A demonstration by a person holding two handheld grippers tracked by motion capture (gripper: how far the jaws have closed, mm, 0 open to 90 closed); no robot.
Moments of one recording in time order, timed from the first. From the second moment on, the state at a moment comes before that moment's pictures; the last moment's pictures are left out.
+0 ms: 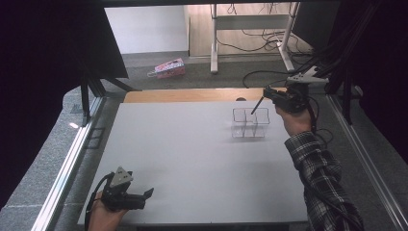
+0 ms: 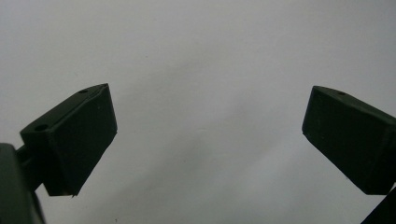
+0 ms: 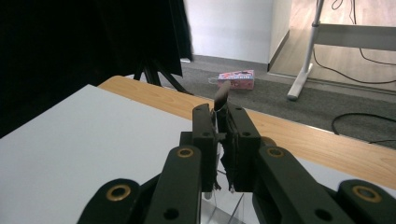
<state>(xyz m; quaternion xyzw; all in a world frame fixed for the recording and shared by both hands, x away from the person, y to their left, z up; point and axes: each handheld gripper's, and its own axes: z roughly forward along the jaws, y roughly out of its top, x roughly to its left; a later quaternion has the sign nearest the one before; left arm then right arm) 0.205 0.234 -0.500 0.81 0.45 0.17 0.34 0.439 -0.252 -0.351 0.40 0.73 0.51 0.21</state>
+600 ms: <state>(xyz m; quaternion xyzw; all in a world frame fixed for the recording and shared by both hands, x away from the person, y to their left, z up) 0.205 0.234 -0.501 0.81 0.46 0.17 0.34 0.452 -0.240 -0.382 0.41 0.74 0.48 0.22</state>
